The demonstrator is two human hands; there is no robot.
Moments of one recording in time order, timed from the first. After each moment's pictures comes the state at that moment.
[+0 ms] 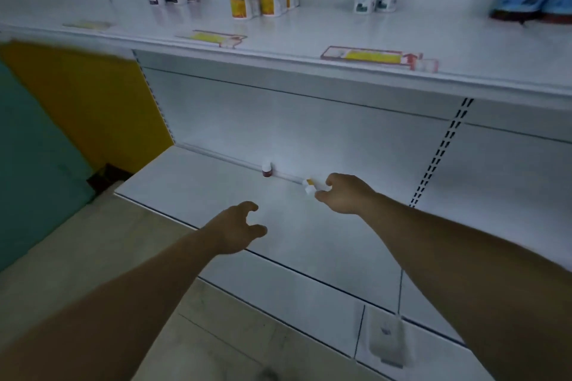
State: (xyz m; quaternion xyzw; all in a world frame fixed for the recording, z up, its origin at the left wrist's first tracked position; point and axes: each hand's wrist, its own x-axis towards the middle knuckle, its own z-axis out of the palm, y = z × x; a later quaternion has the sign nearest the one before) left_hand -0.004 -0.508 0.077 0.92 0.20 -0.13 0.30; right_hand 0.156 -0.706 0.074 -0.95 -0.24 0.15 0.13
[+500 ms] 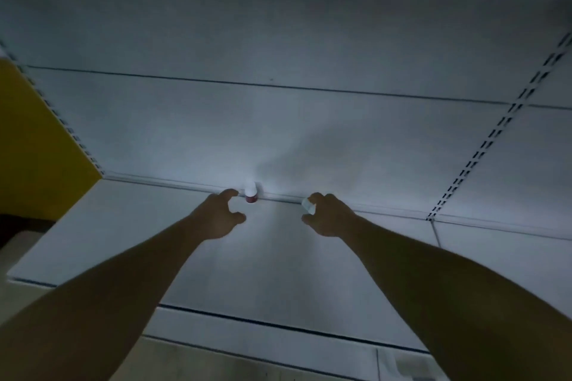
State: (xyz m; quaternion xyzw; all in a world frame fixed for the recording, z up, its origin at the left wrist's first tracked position) left_hand 0.186 -0.353 -0.032 0.95 0.11 -0.12 0.26; right_hand 0.239 -0.599 -0.055 -0.96 -0.12 0.18 0.17
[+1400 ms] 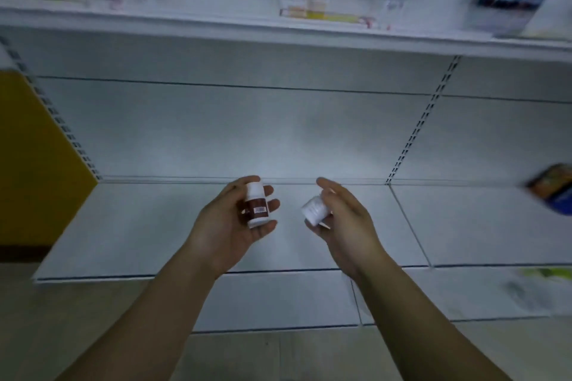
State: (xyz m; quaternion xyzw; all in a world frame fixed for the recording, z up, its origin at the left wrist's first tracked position) left_hand 0.014 -0.354 0.094 0.43 0.08 -0.14 0.89; right_hand 0.006 -0.538 0.083 -0.59 0.11 0.02 0.80
